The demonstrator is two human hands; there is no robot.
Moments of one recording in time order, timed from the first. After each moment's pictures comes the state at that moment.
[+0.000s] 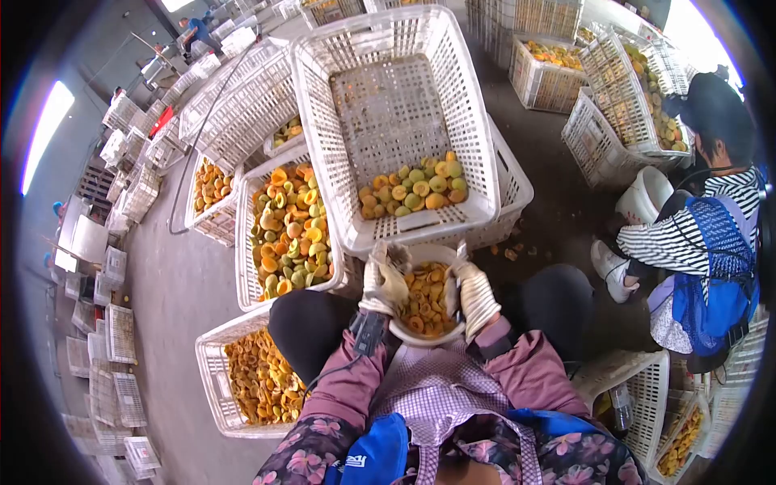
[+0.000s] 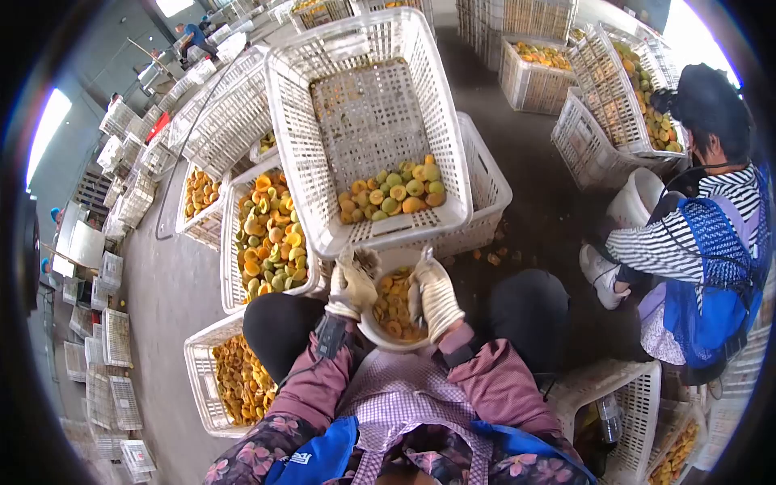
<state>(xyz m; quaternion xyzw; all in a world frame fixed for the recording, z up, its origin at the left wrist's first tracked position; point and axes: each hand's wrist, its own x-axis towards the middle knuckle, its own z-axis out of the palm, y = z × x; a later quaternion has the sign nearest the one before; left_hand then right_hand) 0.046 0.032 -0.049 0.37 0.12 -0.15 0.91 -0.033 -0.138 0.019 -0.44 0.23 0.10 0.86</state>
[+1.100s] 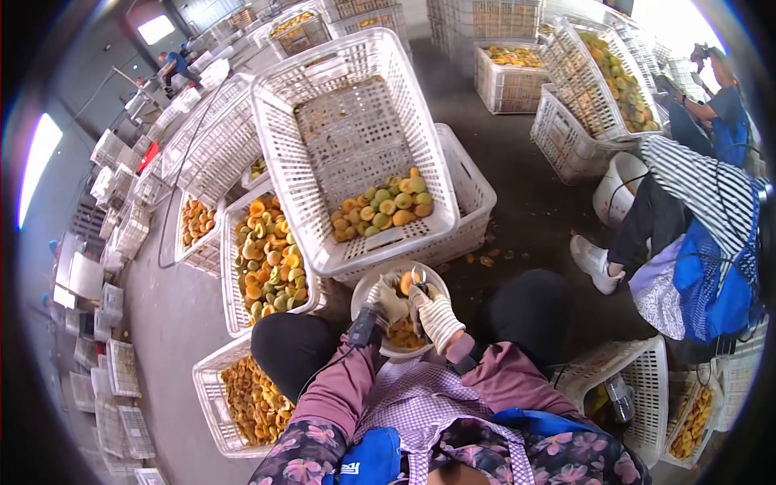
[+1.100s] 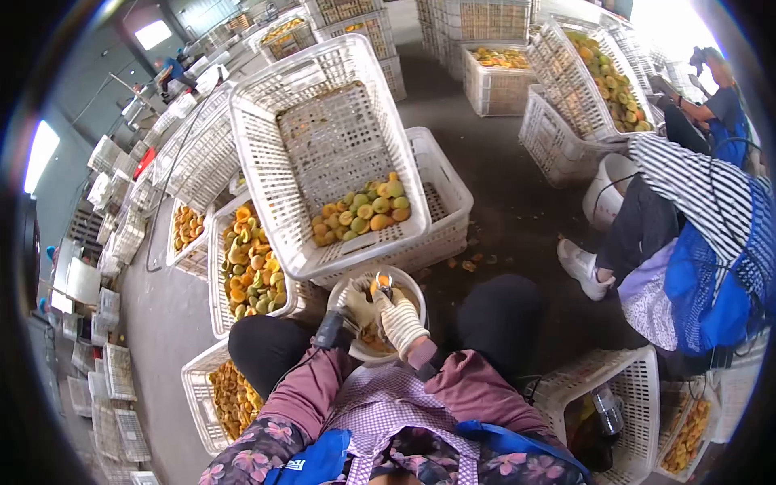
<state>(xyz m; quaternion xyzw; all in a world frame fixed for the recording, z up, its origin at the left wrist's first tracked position) 0.034 0.003 -0.155 0.67 -0.15 -0.24 0.69 -0.049 -0.140 -0.009 -0.49 0.22 0.13 0.83</state>
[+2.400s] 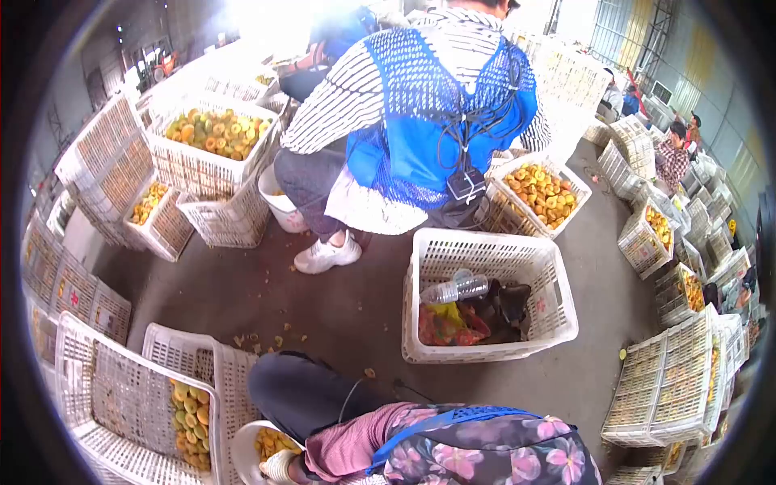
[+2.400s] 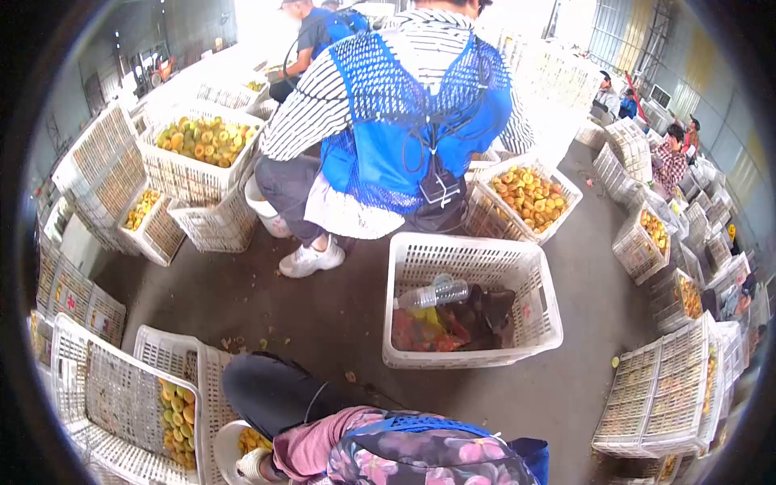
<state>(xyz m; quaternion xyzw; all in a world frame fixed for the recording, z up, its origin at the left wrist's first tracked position) 0.195 0.042 -0.058 0.96 -0.14 -0.09 0.24 -0.054 -0.097 -0.027 -0.72 0.33 0.19 0.58</state>
